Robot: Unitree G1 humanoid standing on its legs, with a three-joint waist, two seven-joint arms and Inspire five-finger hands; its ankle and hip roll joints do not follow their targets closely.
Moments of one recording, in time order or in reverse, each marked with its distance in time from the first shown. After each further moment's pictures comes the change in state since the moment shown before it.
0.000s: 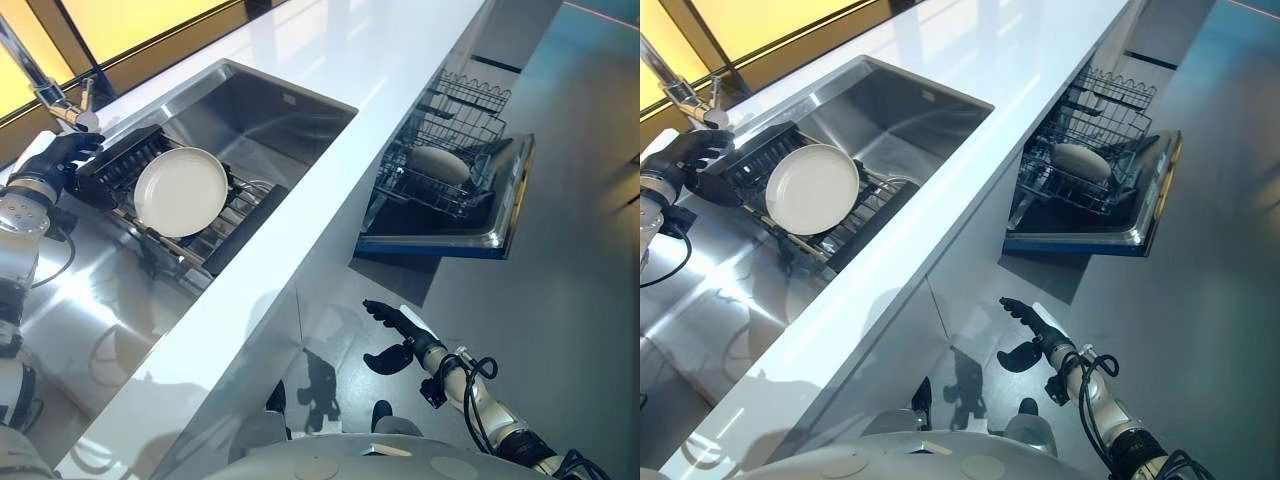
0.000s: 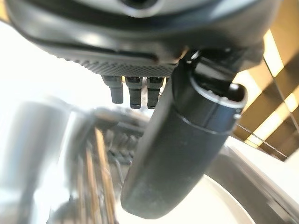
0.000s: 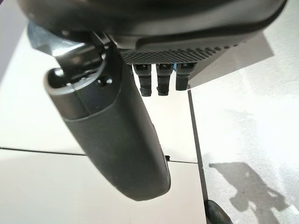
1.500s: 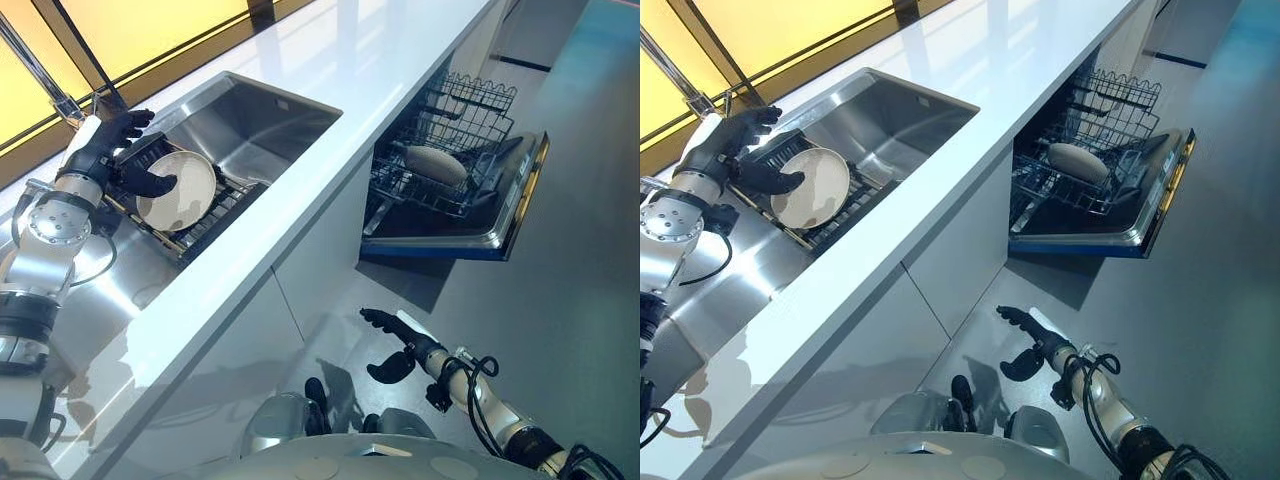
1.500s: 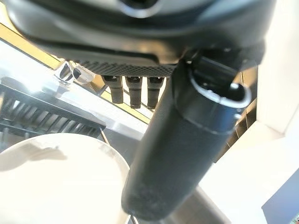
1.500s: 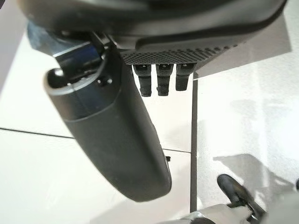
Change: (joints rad) left arm 0.109 -0.077 0.064 -0.223 -0.063 -0.120 0.083; right arm -0.042 -0.066 0.085 0.010 -0.004 -0.029 0.029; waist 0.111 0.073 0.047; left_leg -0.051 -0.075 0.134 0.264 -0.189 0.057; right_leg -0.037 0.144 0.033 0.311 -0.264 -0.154
